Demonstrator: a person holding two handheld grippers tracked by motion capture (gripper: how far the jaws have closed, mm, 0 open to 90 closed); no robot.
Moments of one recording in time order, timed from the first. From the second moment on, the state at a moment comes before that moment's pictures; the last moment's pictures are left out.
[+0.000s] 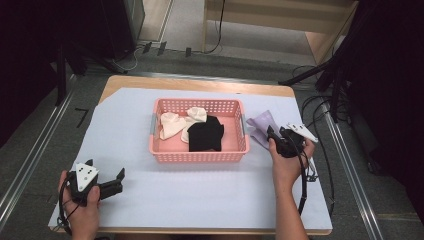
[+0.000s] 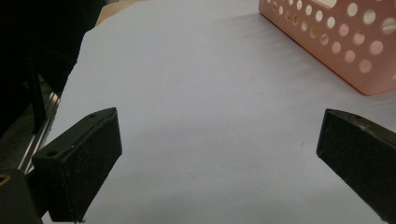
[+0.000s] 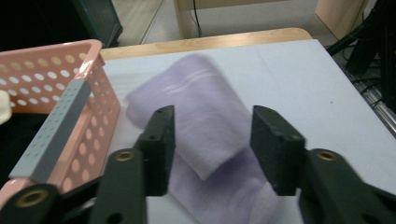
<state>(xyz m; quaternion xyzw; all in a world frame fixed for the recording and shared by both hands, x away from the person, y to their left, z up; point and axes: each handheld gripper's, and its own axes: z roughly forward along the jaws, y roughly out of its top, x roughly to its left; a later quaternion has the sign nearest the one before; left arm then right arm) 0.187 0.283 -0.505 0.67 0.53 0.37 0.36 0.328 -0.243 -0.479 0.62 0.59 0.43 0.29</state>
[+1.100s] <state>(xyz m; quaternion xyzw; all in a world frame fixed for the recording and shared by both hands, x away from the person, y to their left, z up) 0.187 0.280 -0.506 0.67 0.53 0.37 0.36 0.227 -0.326 -0.519 0.64 0.59 0.42 0.26</state>
